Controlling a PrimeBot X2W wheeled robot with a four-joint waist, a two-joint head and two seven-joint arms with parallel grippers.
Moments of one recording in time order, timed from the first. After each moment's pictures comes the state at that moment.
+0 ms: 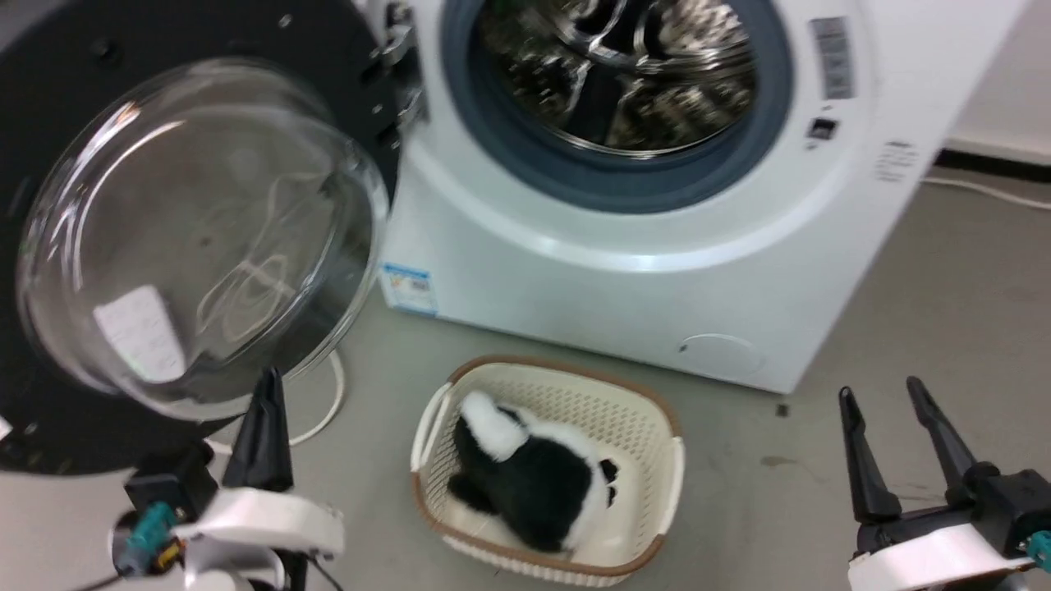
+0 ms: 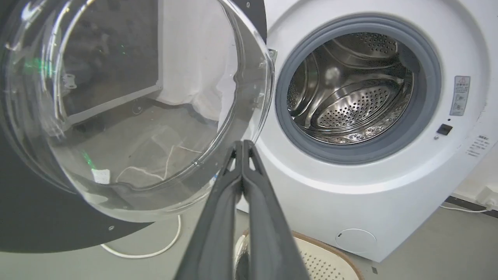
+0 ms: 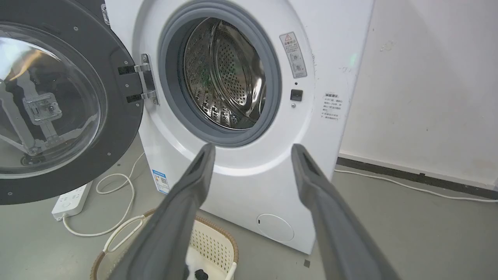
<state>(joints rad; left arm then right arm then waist) -0.13 0.12 0.00 0.20 -0.34 -0.01 -0.26 -0.01 -0.08 -0.09 0.05 0.06 0.13 -0.25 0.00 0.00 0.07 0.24</state>
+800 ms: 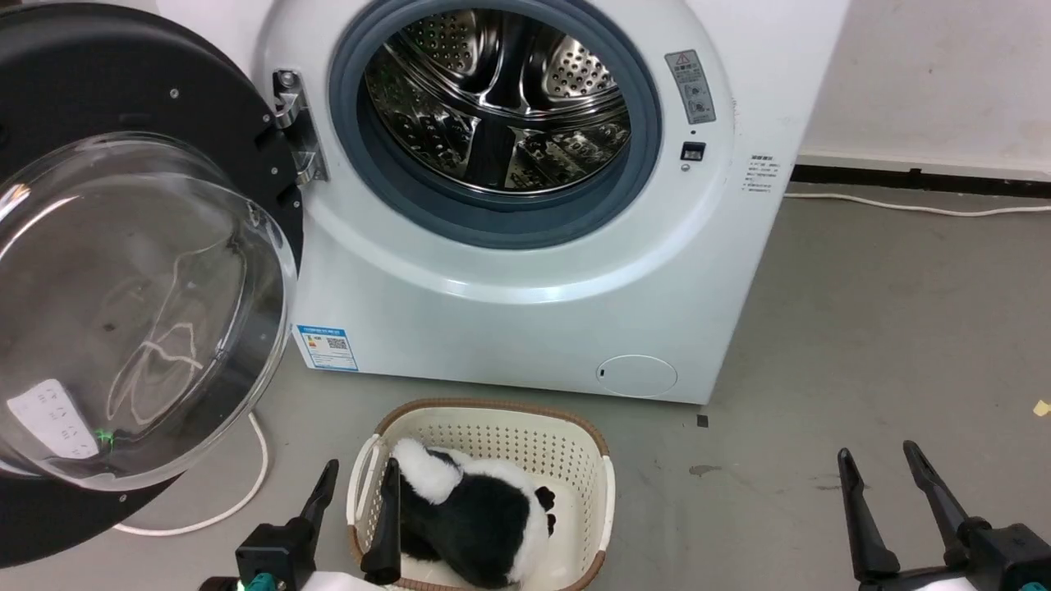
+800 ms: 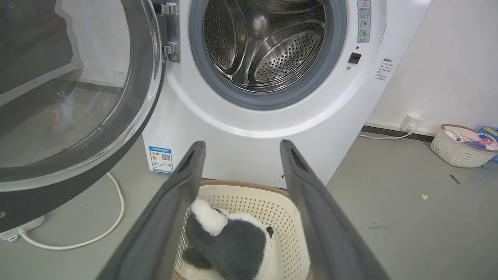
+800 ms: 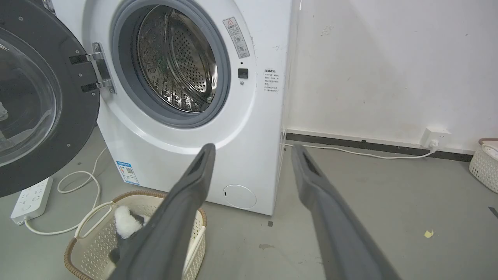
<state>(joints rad) 0.02 0.06 -0.11 0.23 -0.21 -0.03 -0.26 0.10 -0.05 -0.11 0.07 0.05 0.13 -0.26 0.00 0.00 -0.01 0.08</state>
